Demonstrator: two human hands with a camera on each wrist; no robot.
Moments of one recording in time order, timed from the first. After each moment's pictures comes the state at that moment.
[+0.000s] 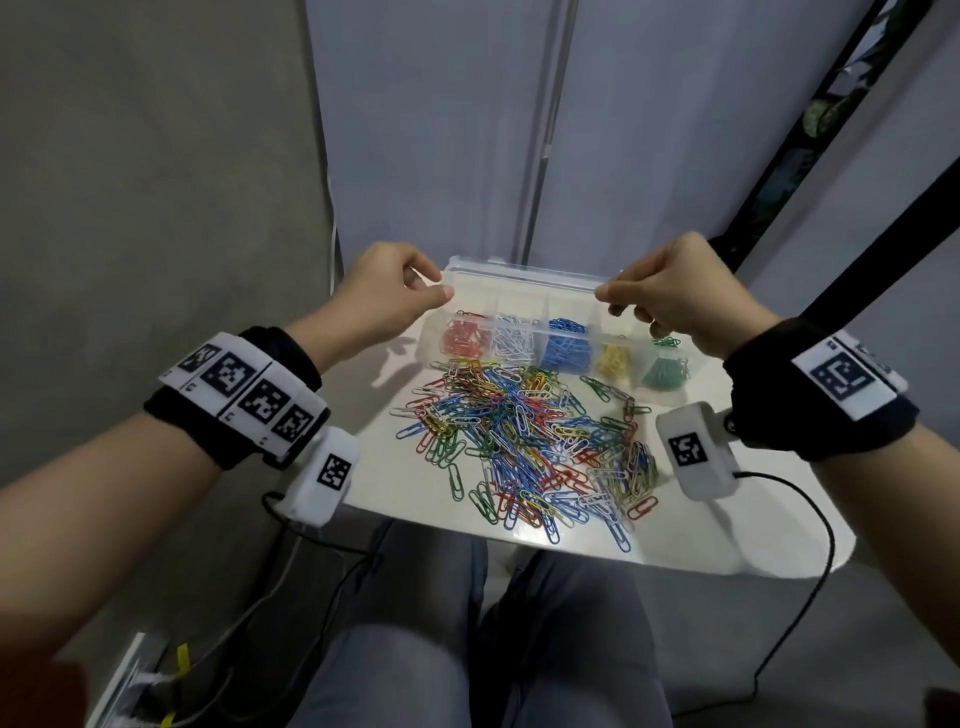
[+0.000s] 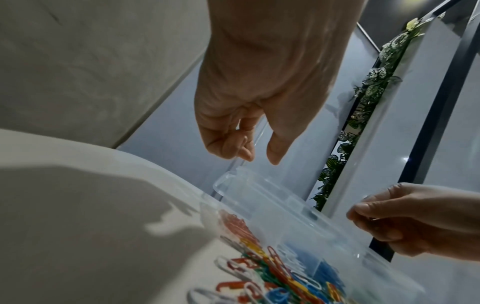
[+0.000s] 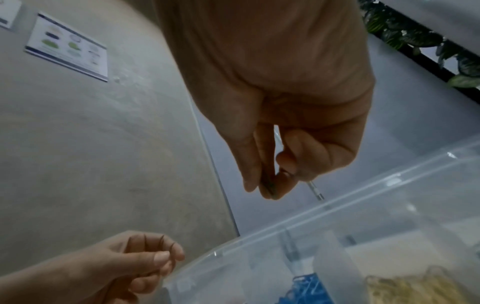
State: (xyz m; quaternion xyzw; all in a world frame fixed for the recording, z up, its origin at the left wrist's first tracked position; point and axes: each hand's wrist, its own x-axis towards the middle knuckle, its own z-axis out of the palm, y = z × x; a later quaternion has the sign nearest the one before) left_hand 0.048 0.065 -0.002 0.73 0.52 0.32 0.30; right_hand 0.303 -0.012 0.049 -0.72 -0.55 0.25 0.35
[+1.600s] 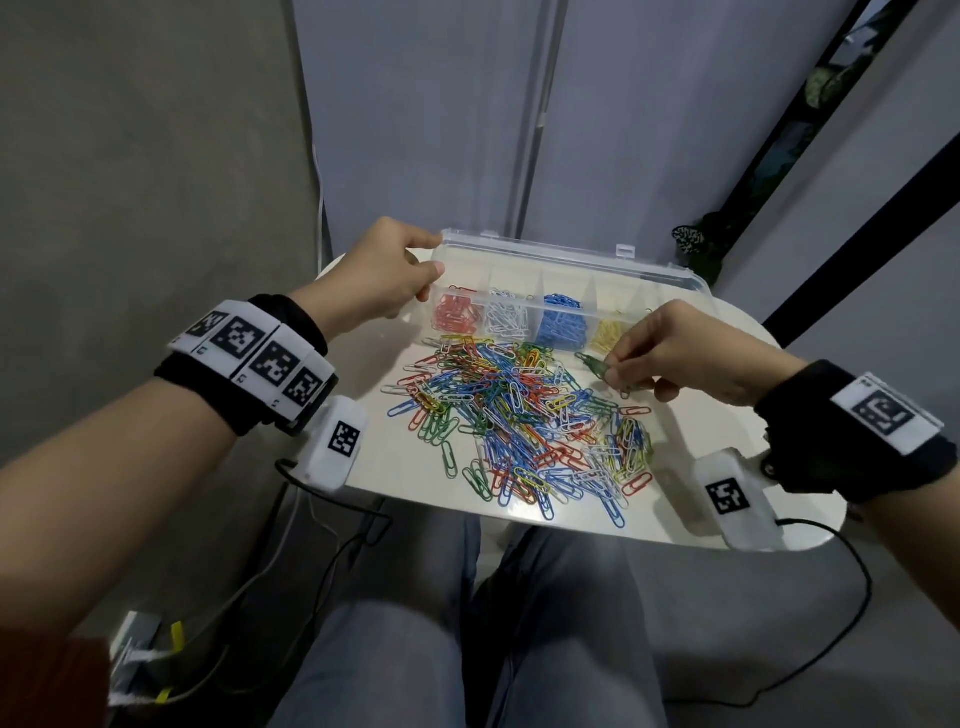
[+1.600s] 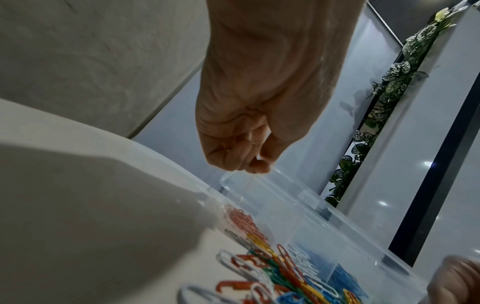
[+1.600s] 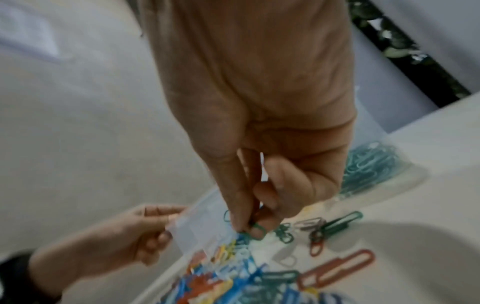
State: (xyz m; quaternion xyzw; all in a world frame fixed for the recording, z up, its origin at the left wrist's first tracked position) left_hand 0.056 0.083 -0.019 0.69 0.51 0.28 0.42; right_hand 0.322 -0.050 0.013 -0.71 -0.58 0.37 0.17
